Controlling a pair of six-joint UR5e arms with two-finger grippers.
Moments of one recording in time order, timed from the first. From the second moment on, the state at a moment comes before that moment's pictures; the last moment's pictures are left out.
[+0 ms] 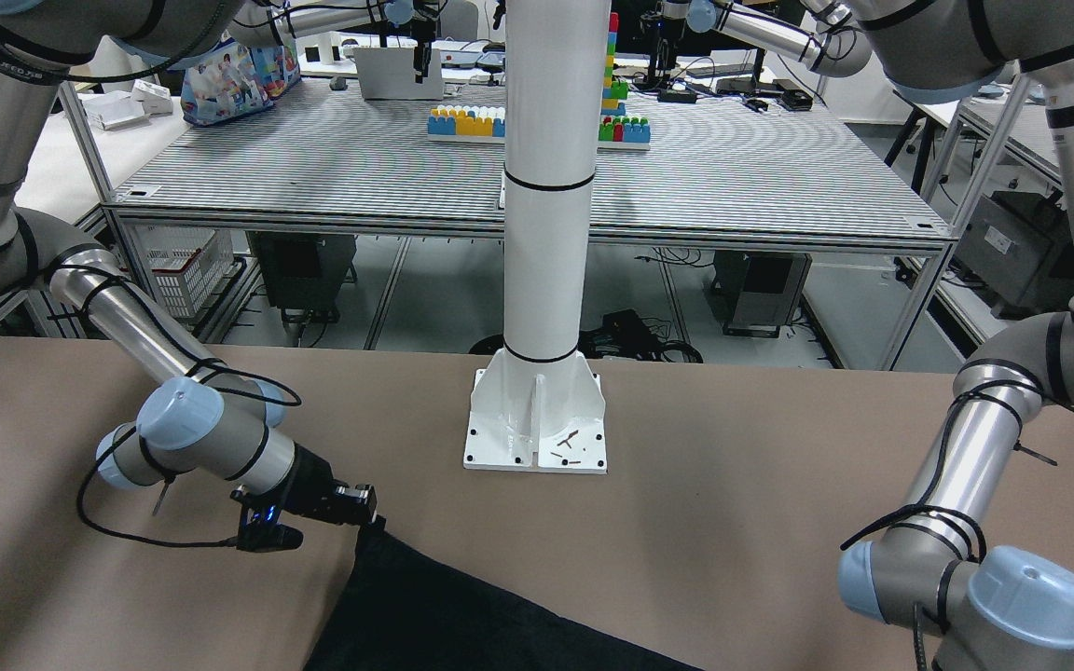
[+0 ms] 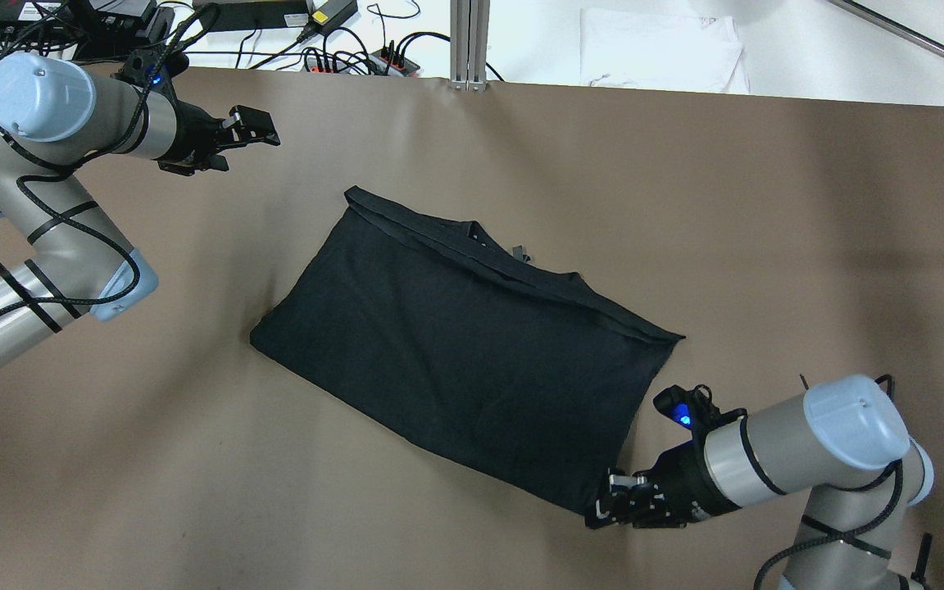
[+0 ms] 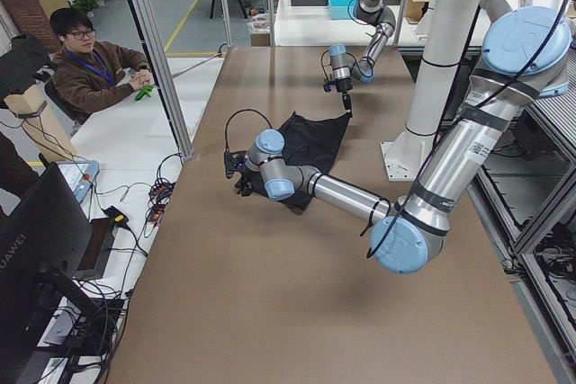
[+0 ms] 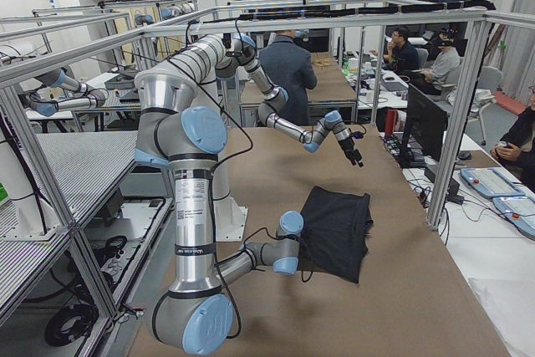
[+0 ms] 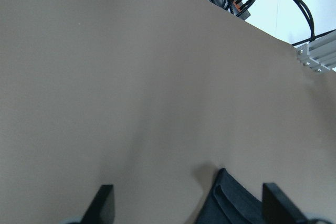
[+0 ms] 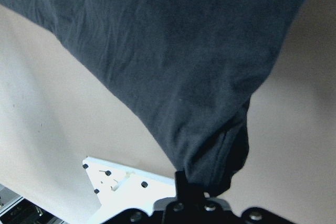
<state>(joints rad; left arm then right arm) -0.98 -2.12 -1.38 -2.37 -1.93 -1.41 0.51 -1.46 1.85 -0.58 2.26 1.71</state>
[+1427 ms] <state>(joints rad) -0.82 -1.92 -1.67 -2.36 -1.90 -1.54 0.68 -1.46 1.86 -0.59 2.19 1.67</state>
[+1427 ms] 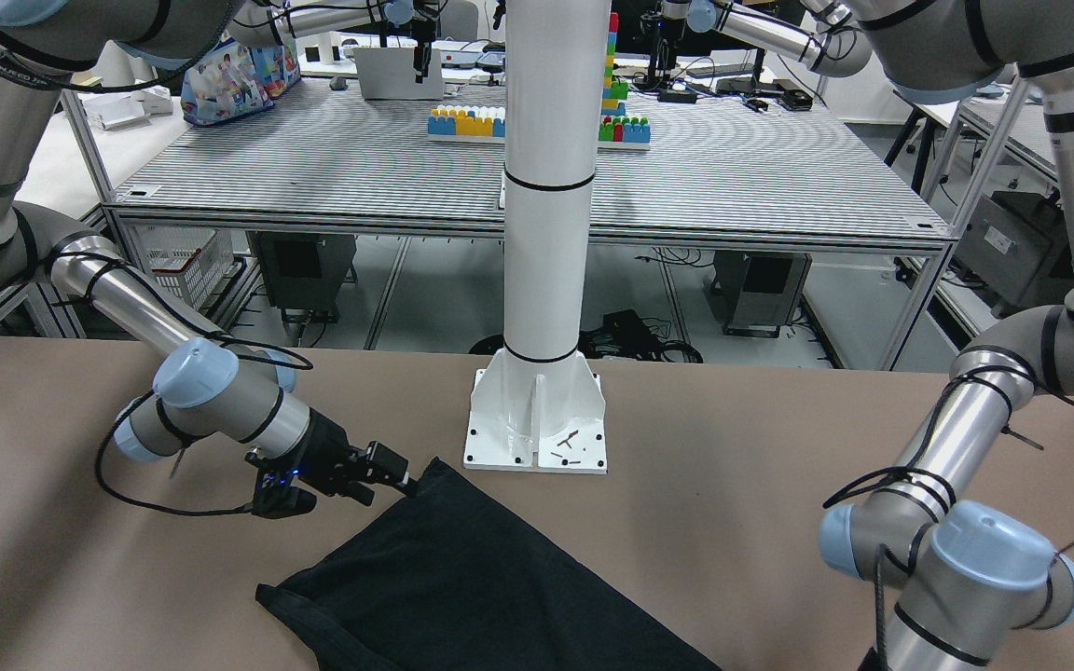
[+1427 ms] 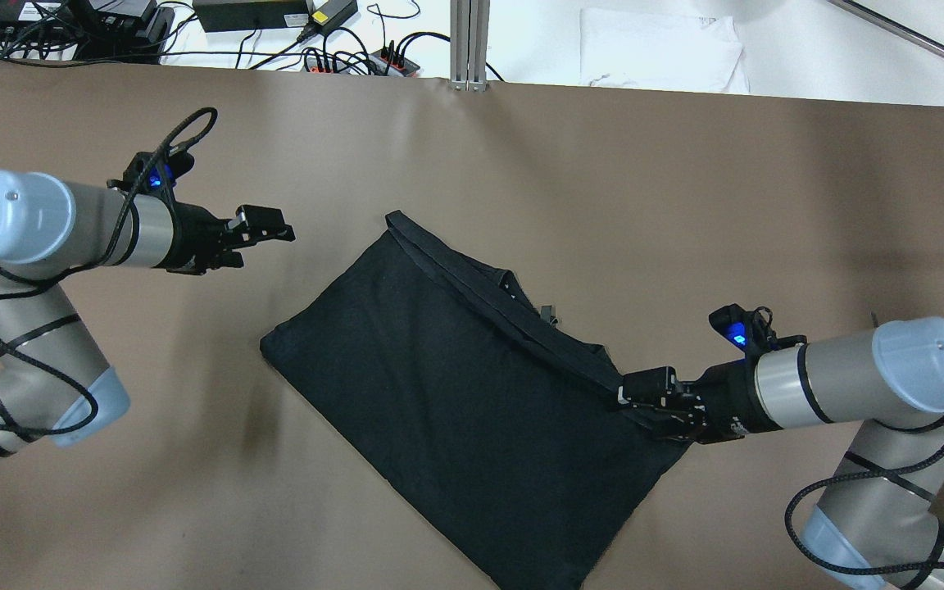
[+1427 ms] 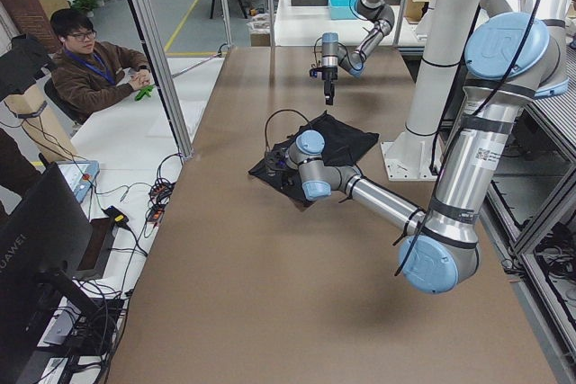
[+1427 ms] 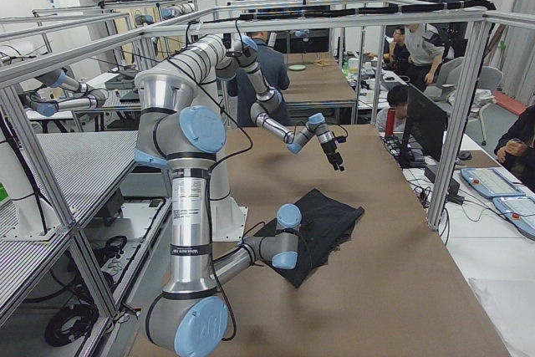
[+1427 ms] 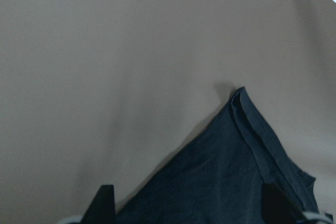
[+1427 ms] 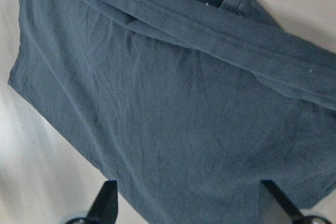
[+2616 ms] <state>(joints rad) -0.54 -1.77 -1.65 -2.52 -1.66 -1.58 0.76 -1.45 1.84 -0.62 2.17 1.64</state>
